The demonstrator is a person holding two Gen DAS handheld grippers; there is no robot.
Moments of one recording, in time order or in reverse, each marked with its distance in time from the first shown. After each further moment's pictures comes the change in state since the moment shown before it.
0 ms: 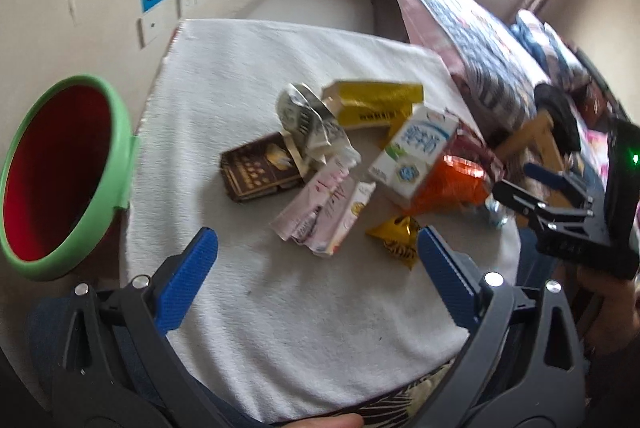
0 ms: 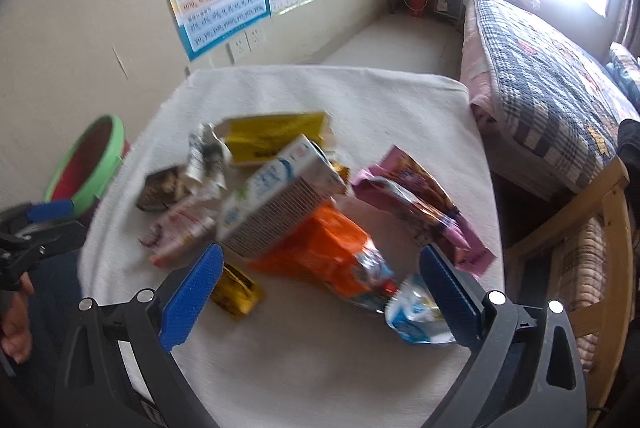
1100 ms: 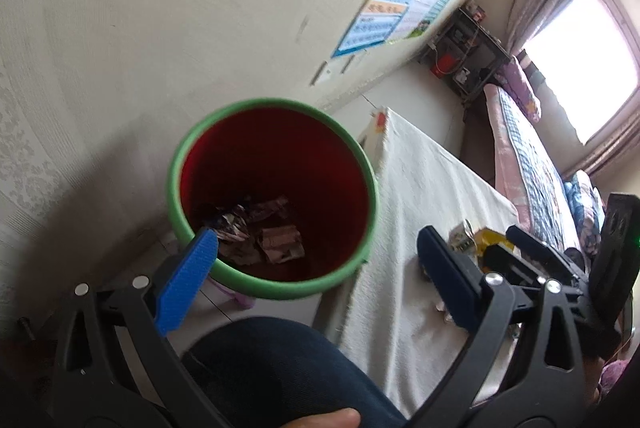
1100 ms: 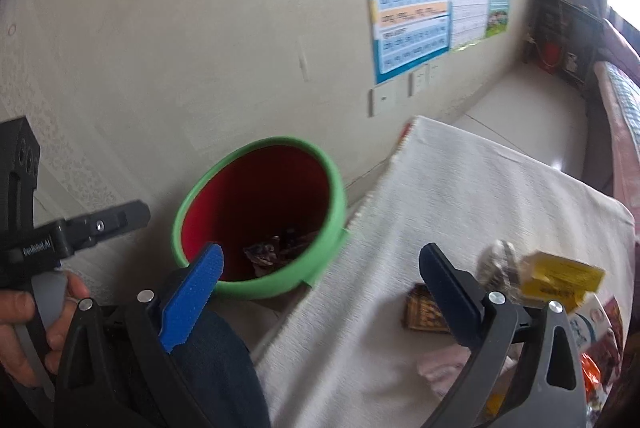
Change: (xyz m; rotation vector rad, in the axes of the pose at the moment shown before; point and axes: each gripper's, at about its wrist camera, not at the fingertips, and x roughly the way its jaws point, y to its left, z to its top) left arm -0.123 0.222 -0.029 -0.484 -0.252 0.114; right arm 0.020 0.260 0.090 -0.241 -0.057 0.331
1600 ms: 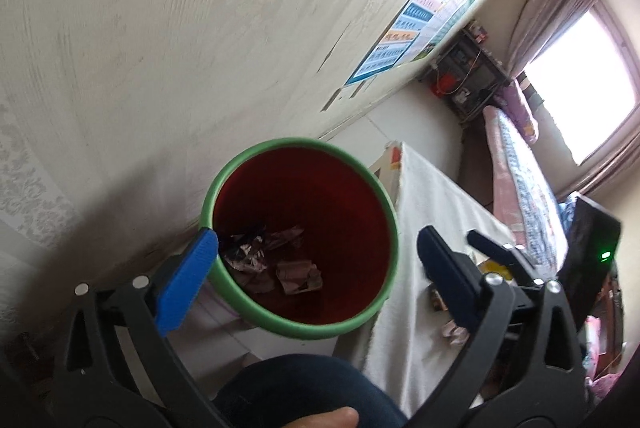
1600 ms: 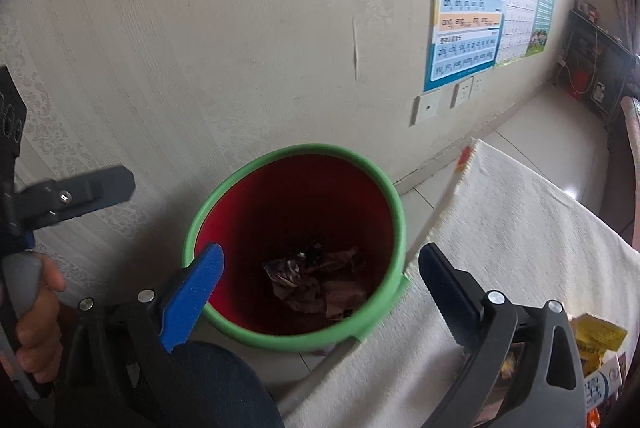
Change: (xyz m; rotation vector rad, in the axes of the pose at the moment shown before) left arm -0.010 0.051 0.037 -0.048 -0.045 -0.015; right arm 0.066 0.061 0.032 -0.124 0.039 0.036
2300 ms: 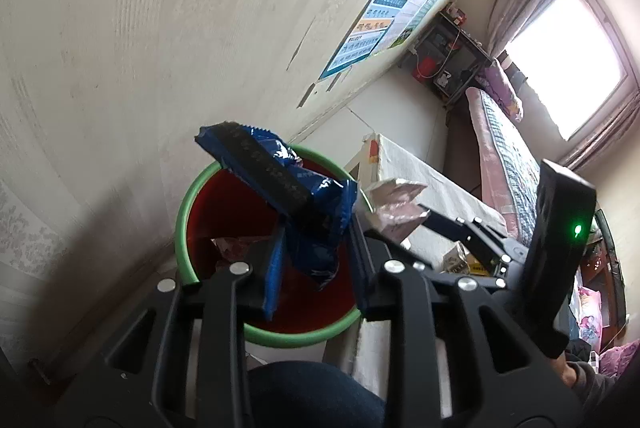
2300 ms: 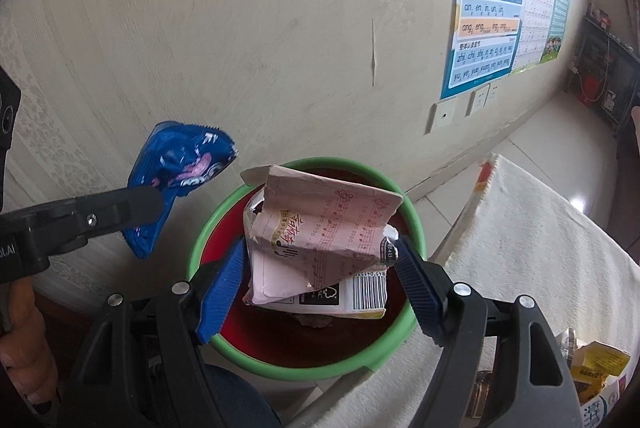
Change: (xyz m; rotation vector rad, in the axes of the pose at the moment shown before) left arm 0.012 -0.023 0.021 0.075 0.027 -0.065; right arm 0.028 0.012 0.024 -0.031 0.011 0.034
